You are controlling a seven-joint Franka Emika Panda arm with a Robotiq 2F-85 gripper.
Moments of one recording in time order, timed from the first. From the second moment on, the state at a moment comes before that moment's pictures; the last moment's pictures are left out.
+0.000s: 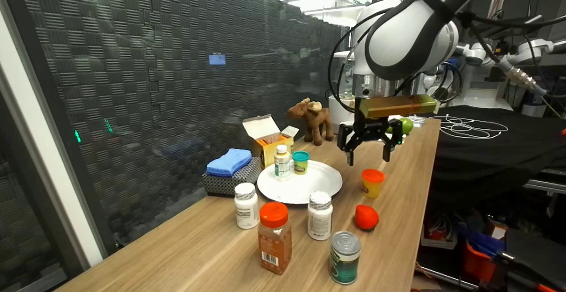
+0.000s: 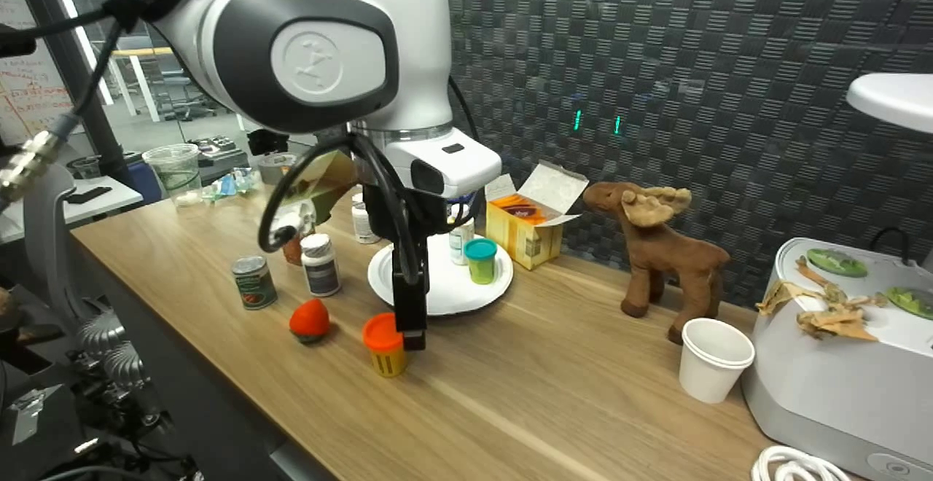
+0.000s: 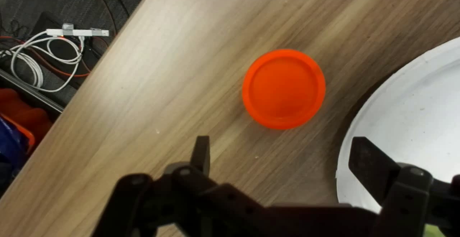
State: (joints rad) arm -0.02 0.12 -0.12 -2.34 -0.04 2.43 0.58
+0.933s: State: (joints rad) arm -0.02 0.14 -0.11 -2.34 0.05 2.40 0.51
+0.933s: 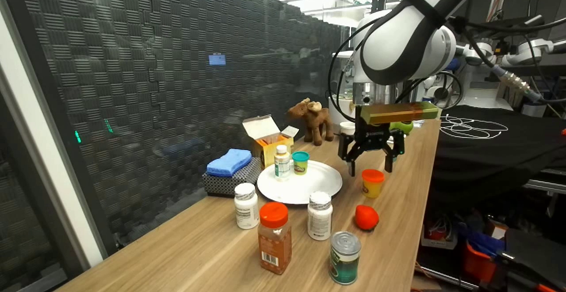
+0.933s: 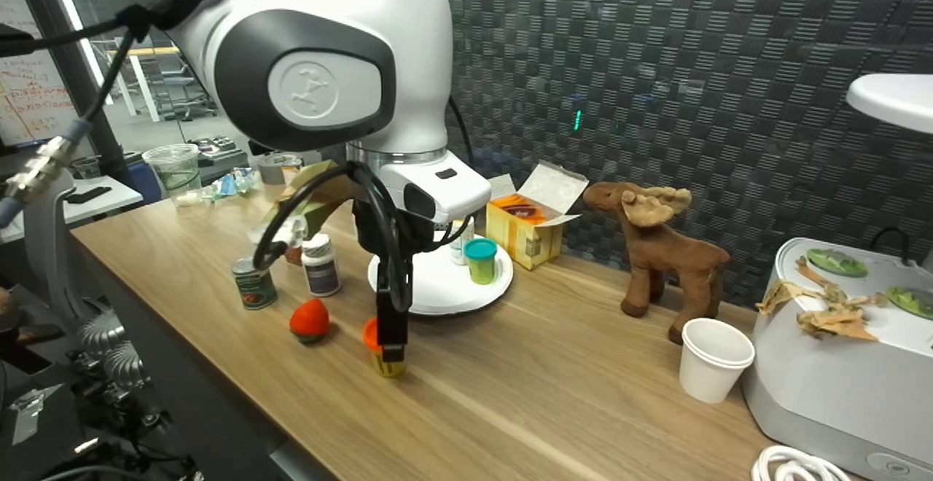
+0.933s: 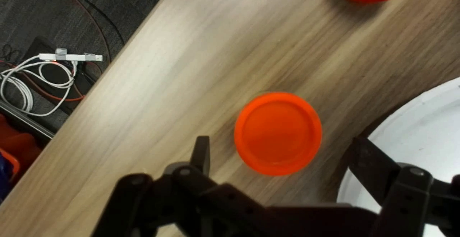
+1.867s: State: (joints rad) arm -0.02 0.16 -0.09 -2.34 0.06 2.37 0.52
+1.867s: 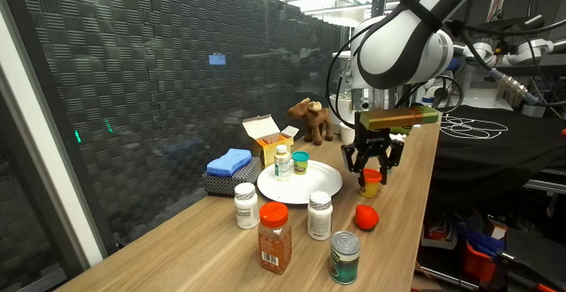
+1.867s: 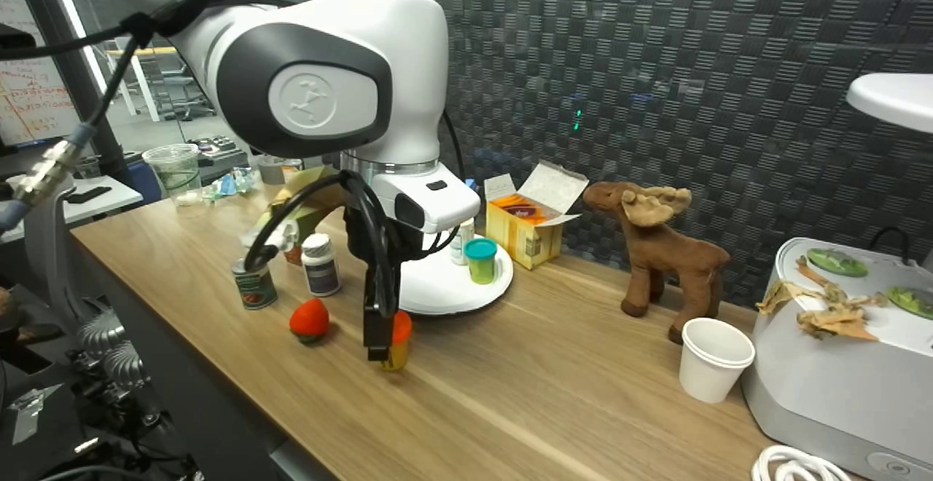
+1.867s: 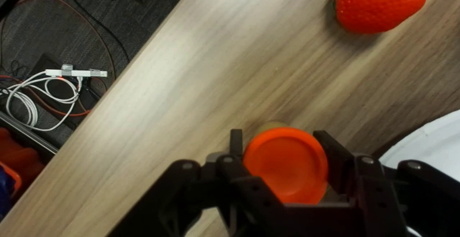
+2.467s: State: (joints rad) arm 0.02 0.09 -0.08 -2.32 -0.17 2.37 0.69
